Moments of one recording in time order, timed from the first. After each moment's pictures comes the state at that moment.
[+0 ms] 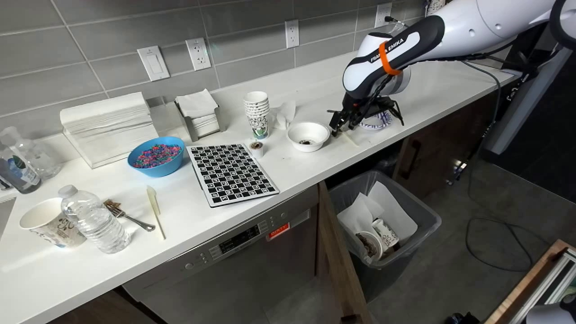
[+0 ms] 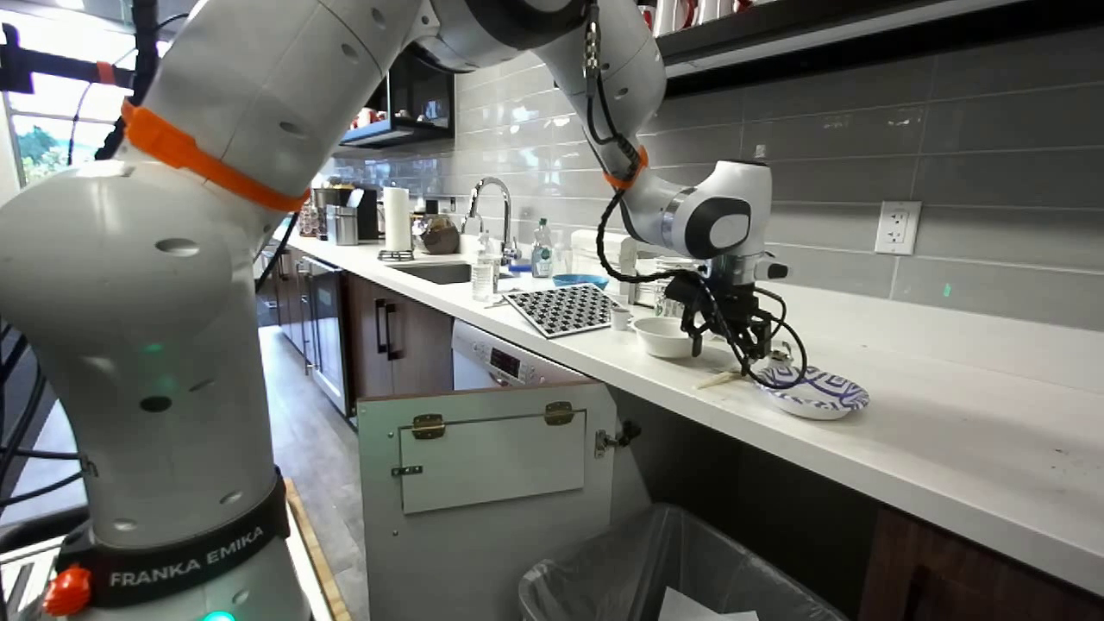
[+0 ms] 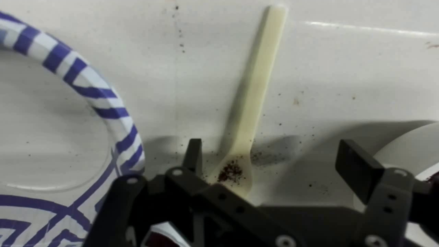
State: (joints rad) arm -0.12 0.57 0.07 -1.73 0.13 2.50 -0.27
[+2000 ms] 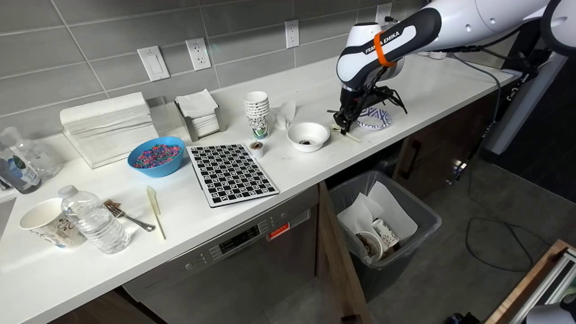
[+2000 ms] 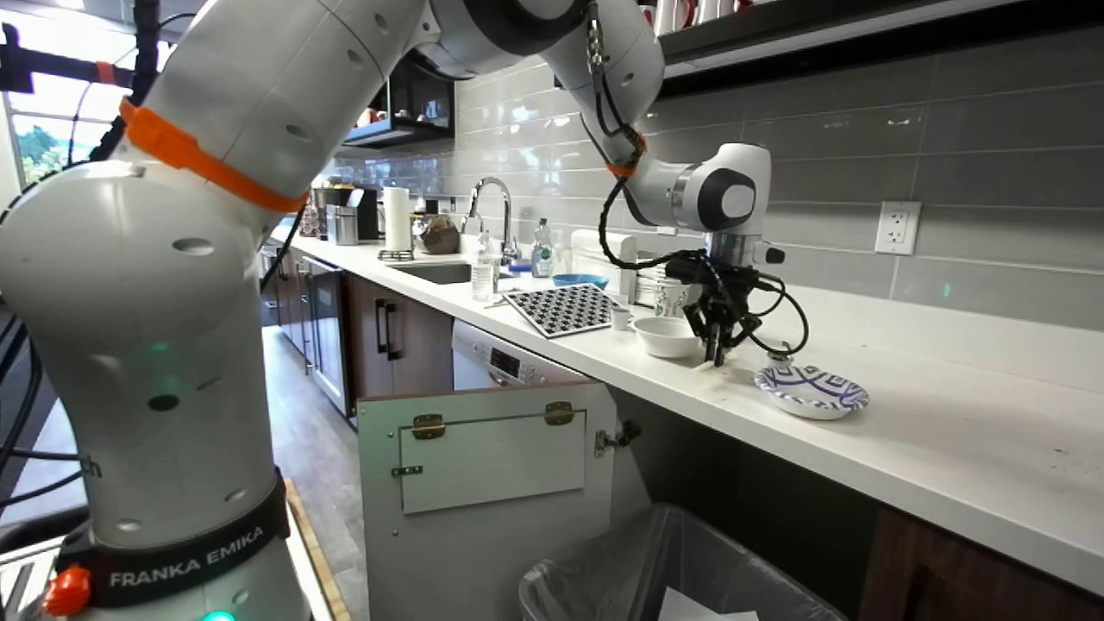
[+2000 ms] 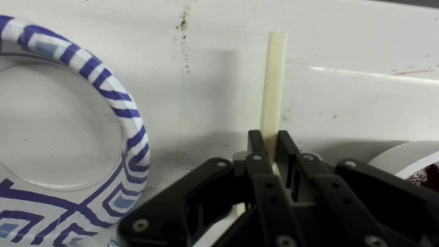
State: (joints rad) arm -0.07 0.58 0.03 -1.60 0.03 2.23 -0.19
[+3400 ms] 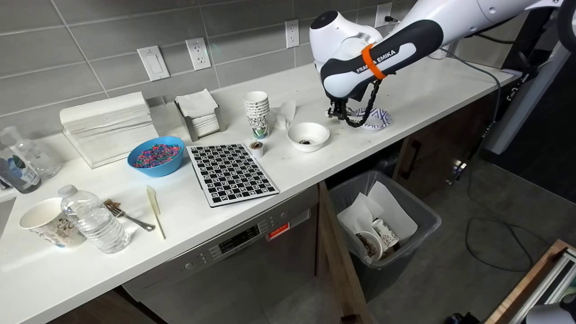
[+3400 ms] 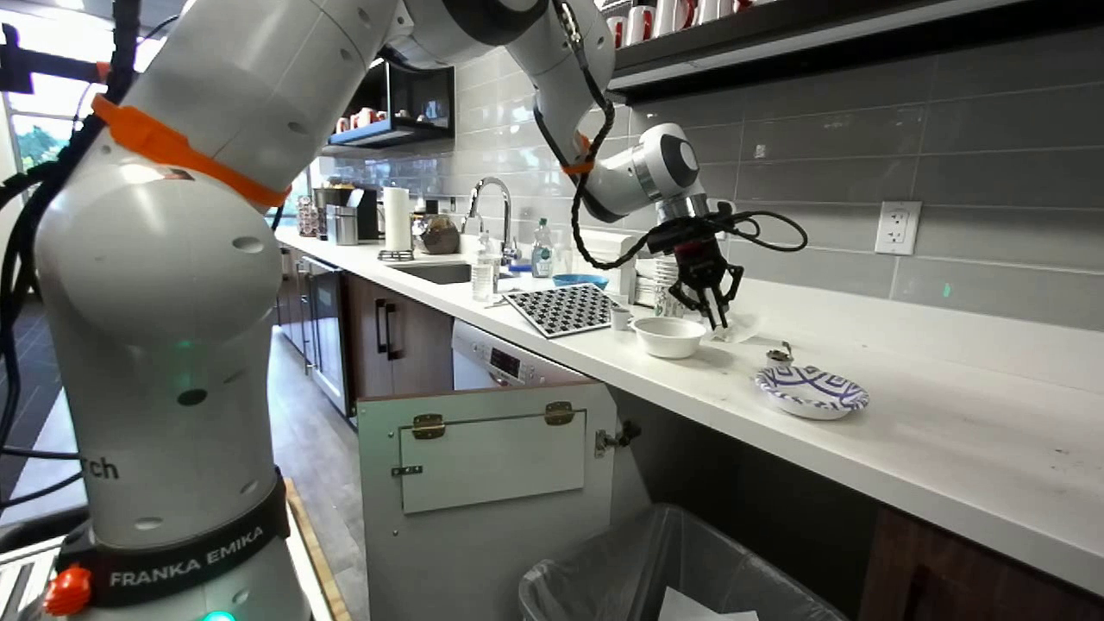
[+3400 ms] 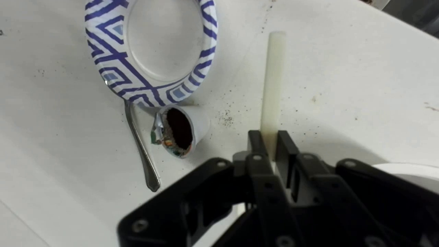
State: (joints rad) arm 0.13 0.53 -0.04 -1.58 -0.48 2.16 -0.14
